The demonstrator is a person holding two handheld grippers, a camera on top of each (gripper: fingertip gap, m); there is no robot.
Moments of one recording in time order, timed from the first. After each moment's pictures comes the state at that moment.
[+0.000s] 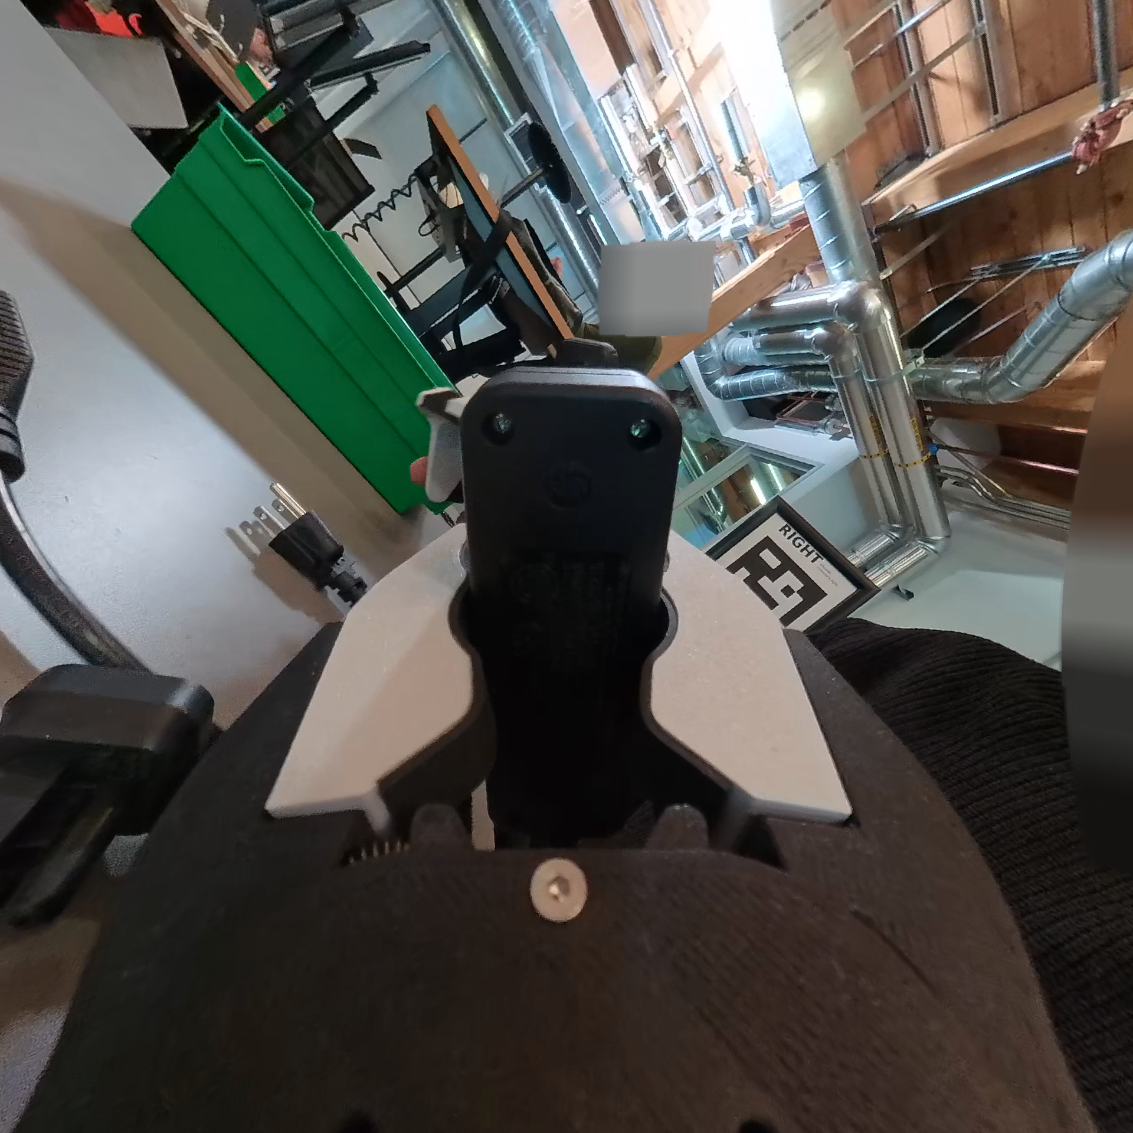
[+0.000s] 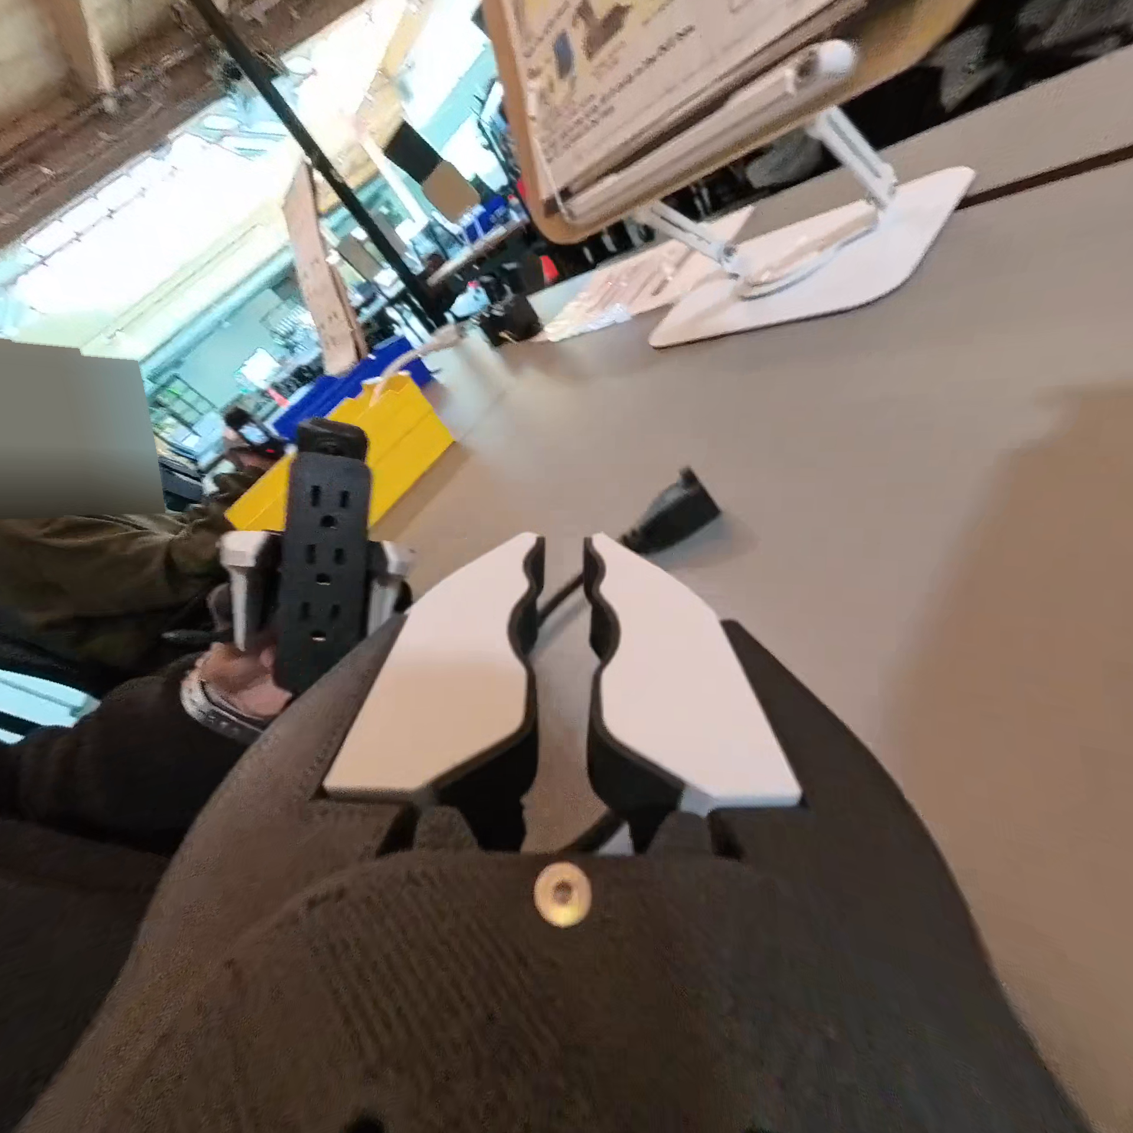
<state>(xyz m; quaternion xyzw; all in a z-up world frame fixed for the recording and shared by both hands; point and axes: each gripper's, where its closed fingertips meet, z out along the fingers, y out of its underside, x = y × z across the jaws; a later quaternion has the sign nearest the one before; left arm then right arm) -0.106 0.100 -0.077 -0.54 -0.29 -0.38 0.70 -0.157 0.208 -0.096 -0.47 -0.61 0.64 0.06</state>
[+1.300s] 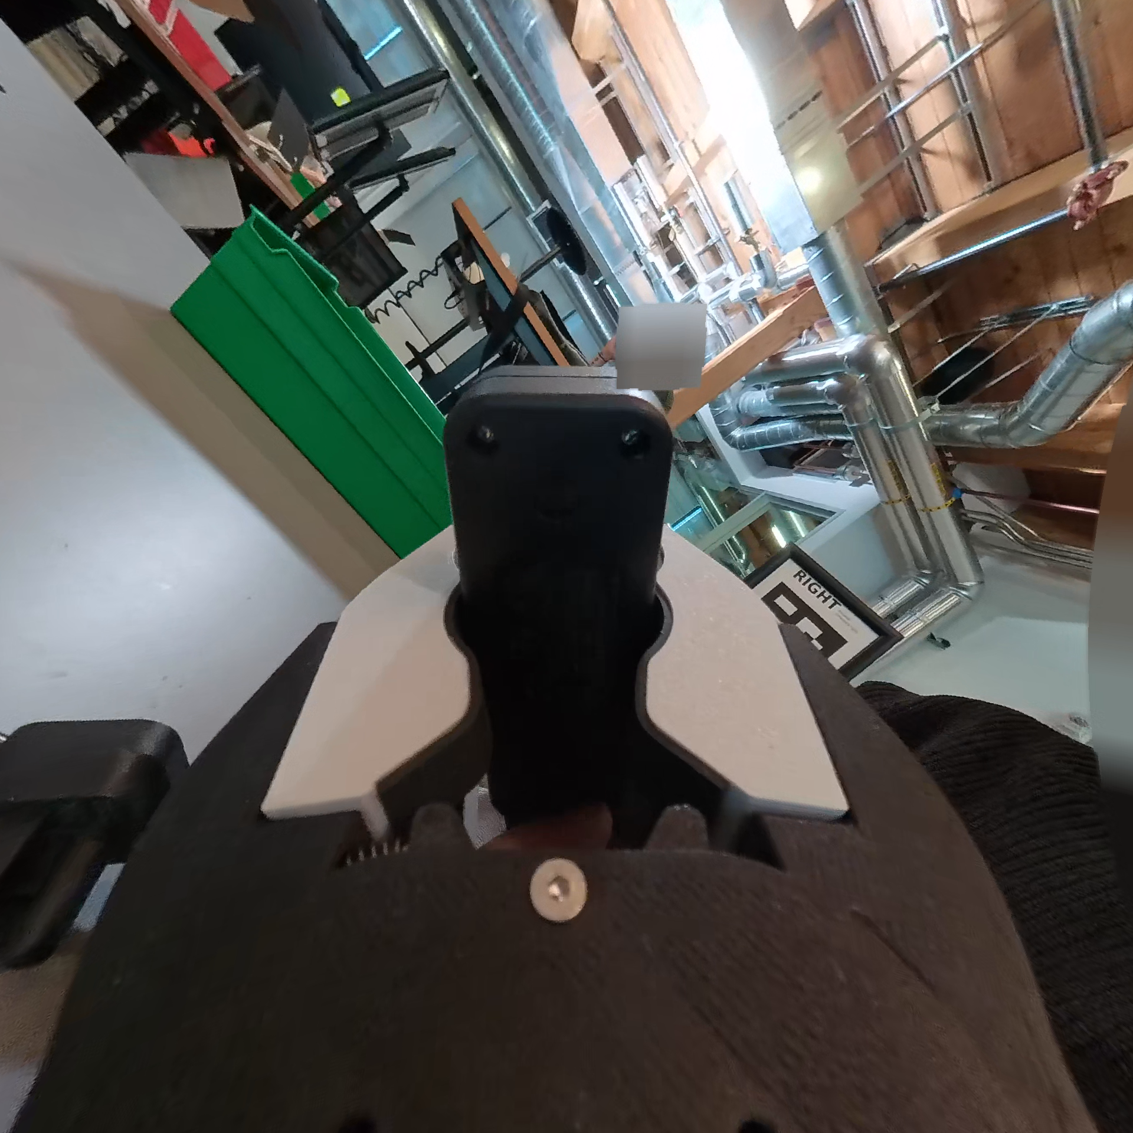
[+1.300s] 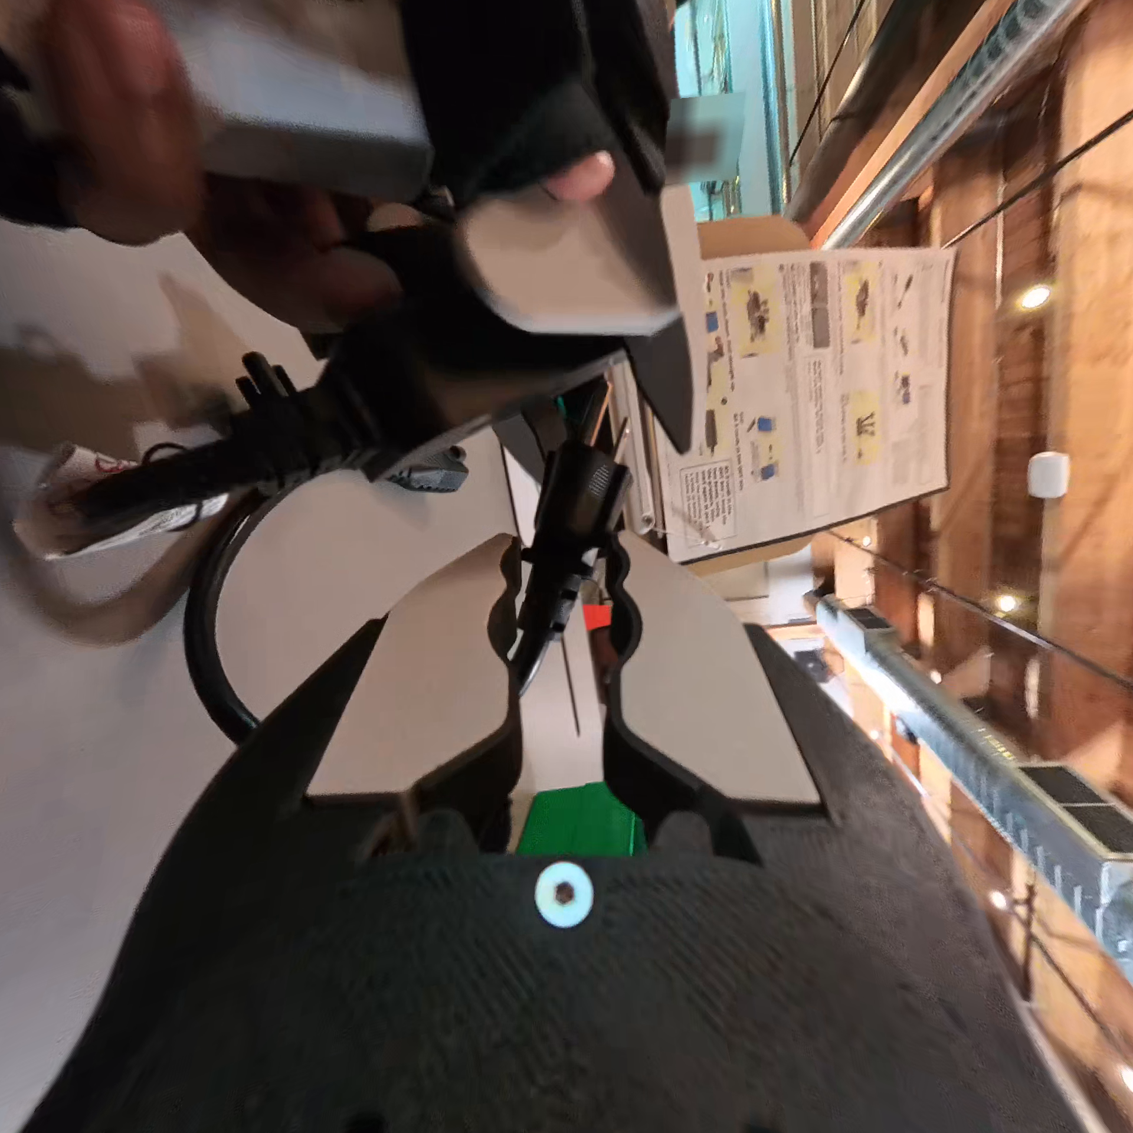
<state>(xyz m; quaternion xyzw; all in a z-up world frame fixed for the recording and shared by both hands) -0.109 0.098 -0.058 -0.51 -0.31 -0.34 0.72 -0.107 0.105 -0.076 0.04 -0.75 0.18 0.64</state>
